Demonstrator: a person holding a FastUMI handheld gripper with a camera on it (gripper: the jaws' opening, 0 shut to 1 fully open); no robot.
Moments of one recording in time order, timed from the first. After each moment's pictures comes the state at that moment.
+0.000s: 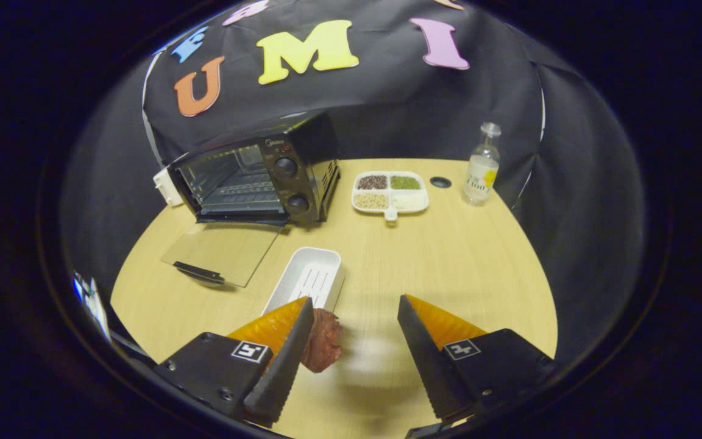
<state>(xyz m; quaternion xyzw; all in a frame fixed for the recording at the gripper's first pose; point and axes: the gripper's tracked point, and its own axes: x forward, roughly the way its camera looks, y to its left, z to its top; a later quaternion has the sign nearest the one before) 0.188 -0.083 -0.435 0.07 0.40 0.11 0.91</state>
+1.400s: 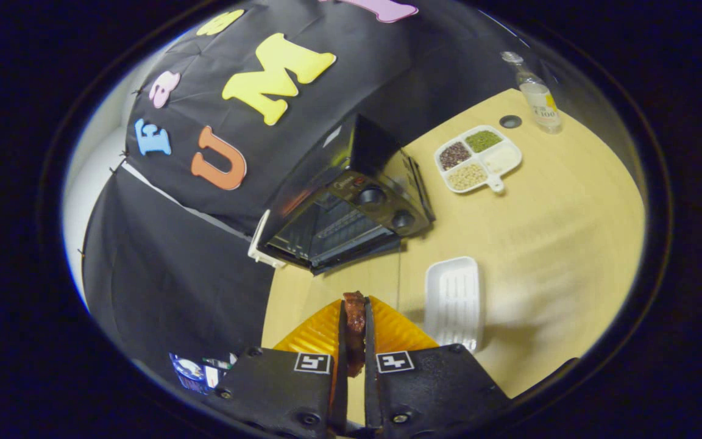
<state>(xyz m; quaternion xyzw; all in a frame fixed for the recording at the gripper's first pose) 0.220 0.054 -0.346 0.37 0.40 0.22 0.81</state>
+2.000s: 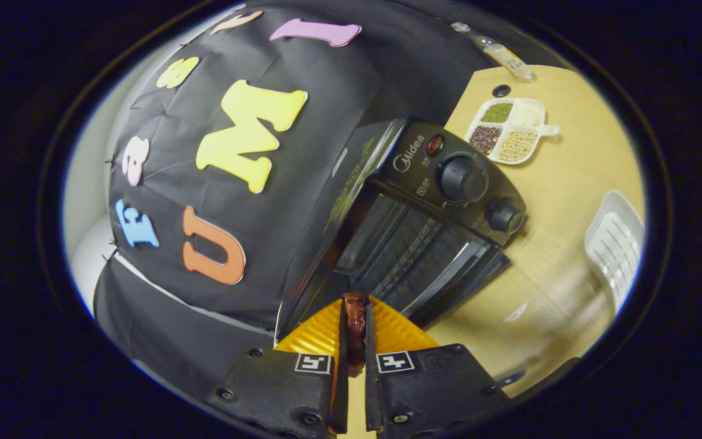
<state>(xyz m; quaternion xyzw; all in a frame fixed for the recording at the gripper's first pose) 0.353 0.188 -0.370 0.54 0.24 0.08 0.80</state>
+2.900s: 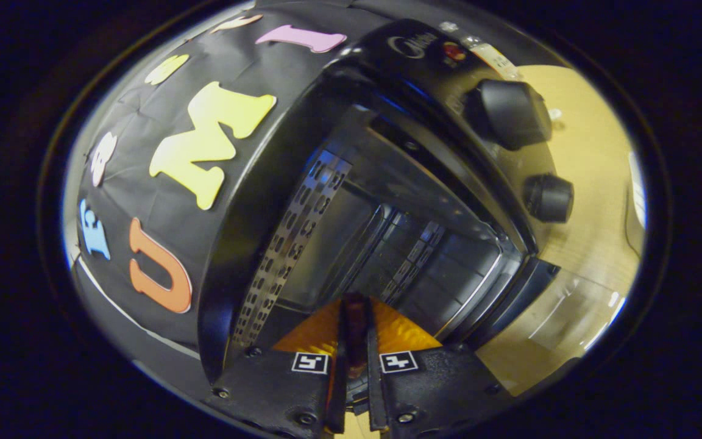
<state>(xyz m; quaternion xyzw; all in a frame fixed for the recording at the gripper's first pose) 0.432 0.200 -0.424 0.48 0.22 -0.02 0.85</state>
